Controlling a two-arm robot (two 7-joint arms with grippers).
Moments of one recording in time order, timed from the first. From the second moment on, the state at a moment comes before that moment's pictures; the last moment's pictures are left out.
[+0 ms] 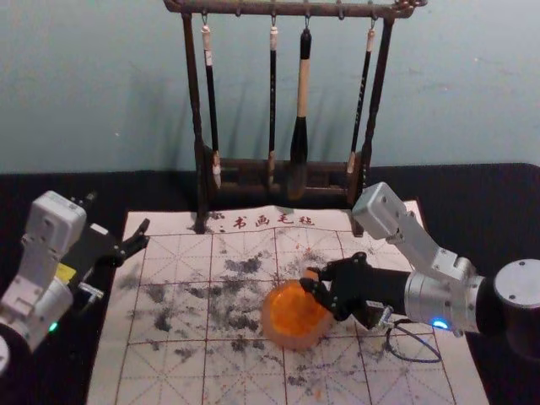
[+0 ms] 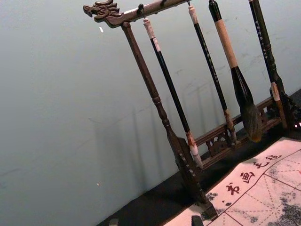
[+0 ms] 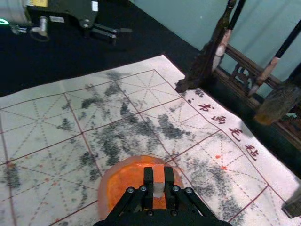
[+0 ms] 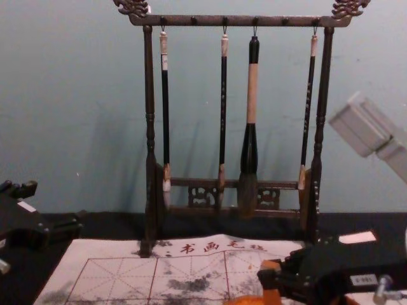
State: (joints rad) left arm -0.20 0.60 0.45 -1.41 -0.25 -0.12 0.03; right arm 0.39 0.51 -0.59 -1.46 0.26 0.28 0.58
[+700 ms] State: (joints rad) left arm -0.20 0.60 0.45 -1.41 -0.25 -0.12 0.03; right arm 0.31 0.56 -0.53 -1.59 0.33 0.32 0.53
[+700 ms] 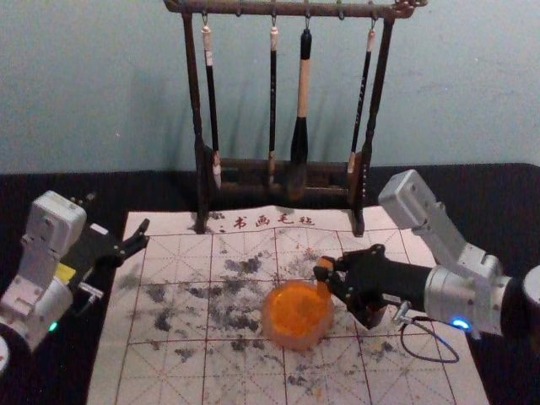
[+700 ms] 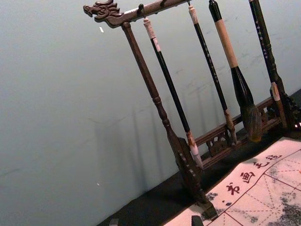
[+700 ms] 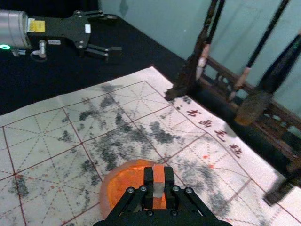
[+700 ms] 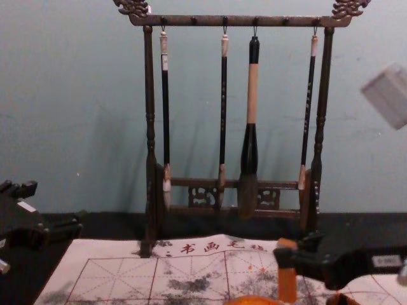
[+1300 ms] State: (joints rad) left arm -0.20 0.60 0.45 -1.41 -0.25 -0.12 0.03; right arm 0.20 0.64 -0.41 -1.71 0.38 0.34 0.46
